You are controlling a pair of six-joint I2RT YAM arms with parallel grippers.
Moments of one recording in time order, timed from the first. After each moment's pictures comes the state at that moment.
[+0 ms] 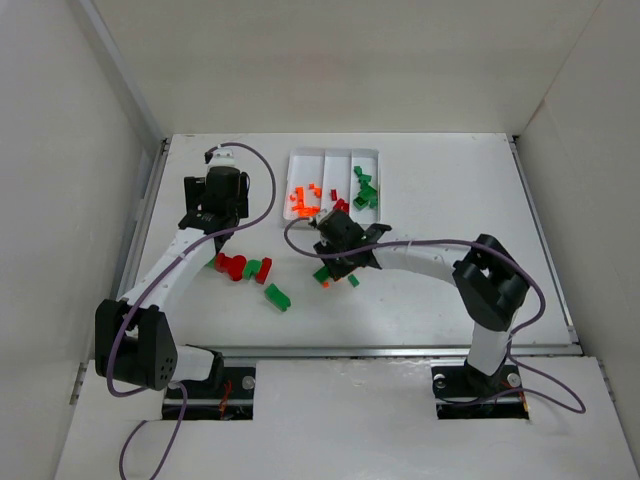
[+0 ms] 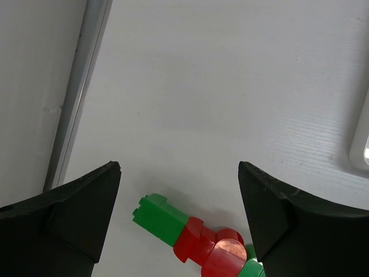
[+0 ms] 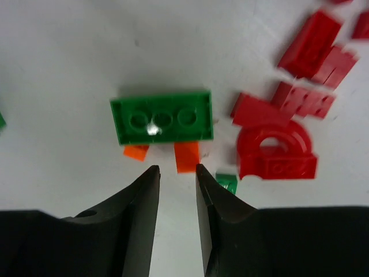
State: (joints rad) left arm -0.25 1.32 1.00 -0.29 -0.55 -0.08; right arm 0.86 1.83 1.28 -0.44 0.09 0.20
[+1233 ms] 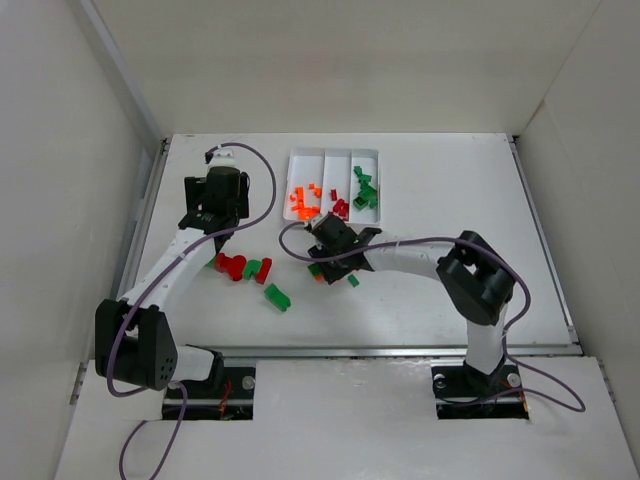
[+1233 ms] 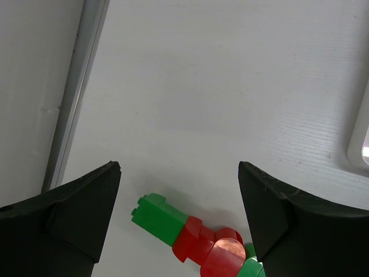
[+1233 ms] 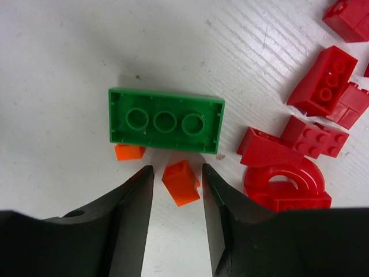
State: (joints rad) left arm -0.25 1.32 1.00 -0.29 -0.54 -0.08; right arm 0.88 1.92 1.26 -0.37 0.08 0.22
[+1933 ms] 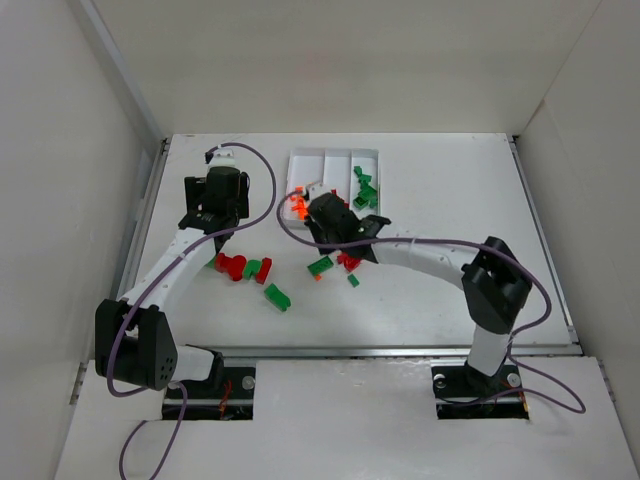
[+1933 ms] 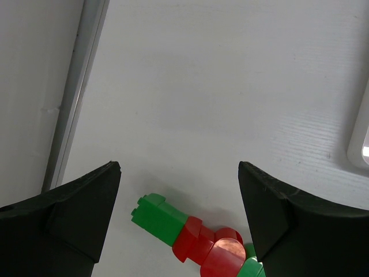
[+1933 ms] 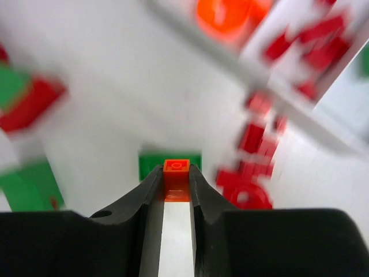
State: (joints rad) left arm -0.25 1.32 1.00 -0.29 -0.54 -0.08; right arm 0.90 1.80 1.31 -0.35 0.22 0.24
